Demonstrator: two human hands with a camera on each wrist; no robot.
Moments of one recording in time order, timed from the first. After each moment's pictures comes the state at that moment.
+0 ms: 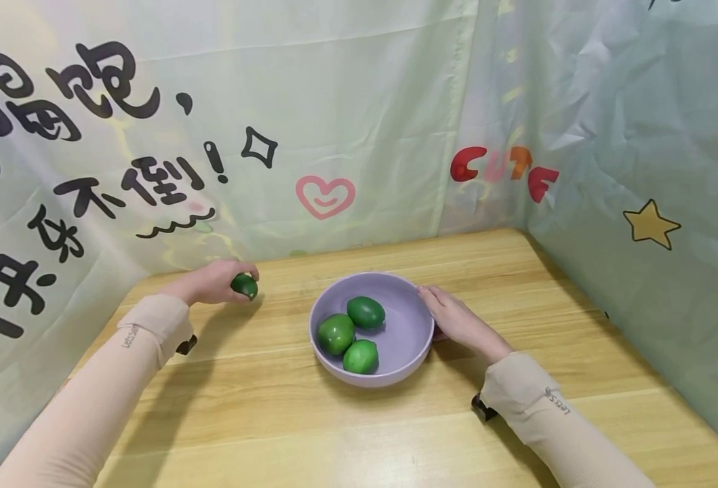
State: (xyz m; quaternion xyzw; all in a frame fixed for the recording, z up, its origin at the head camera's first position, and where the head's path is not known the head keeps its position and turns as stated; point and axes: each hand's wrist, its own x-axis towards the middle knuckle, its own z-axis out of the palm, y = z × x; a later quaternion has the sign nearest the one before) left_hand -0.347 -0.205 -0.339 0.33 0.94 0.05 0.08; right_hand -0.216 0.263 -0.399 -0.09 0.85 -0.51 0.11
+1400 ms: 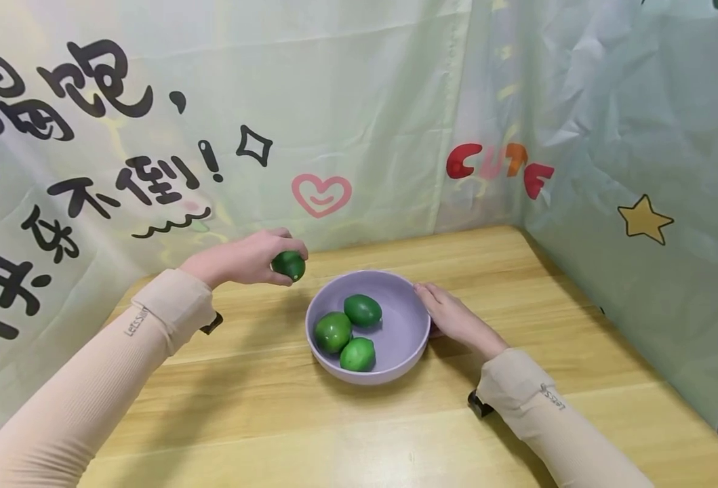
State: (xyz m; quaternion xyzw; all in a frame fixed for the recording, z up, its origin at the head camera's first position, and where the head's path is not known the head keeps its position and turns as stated) left_hand -0.306 -0.101 -0.264 0.42 0.90 0.04 0.05; right_hand -0.215 0.264 -0.399 -0.09 0.85 -0.50 0.11
